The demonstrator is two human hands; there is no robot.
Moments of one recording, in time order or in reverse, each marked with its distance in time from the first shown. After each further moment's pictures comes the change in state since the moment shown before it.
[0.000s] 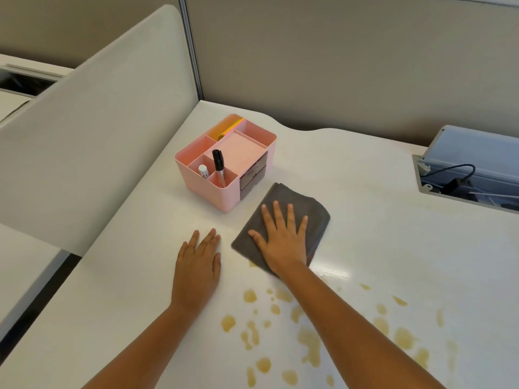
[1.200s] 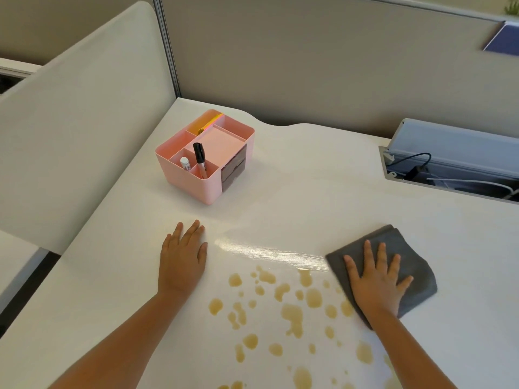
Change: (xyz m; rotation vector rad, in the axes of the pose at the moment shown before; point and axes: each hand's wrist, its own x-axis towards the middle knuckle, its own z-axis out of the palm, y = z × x) left_hand -0.002 -0.001 0.004 -0.064 0.059 0.009; right_hand -0.147 0.150 -0.020 0.054 0.048 0.680
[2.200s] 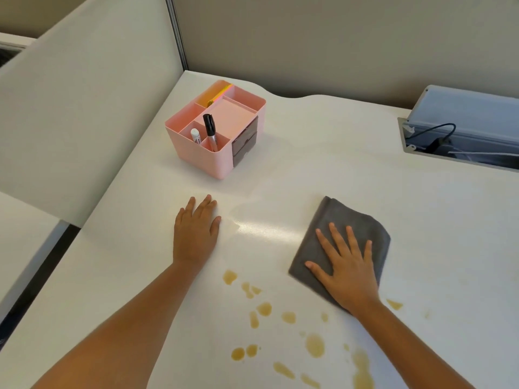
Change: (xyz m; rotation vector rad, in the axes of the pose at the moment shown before) left_hand 0.001 -0.005 0.005 -0.029 -0.023 -0.010; right_hand -0.048 -0.033 0.018 -0.090 -0.045 -0.541
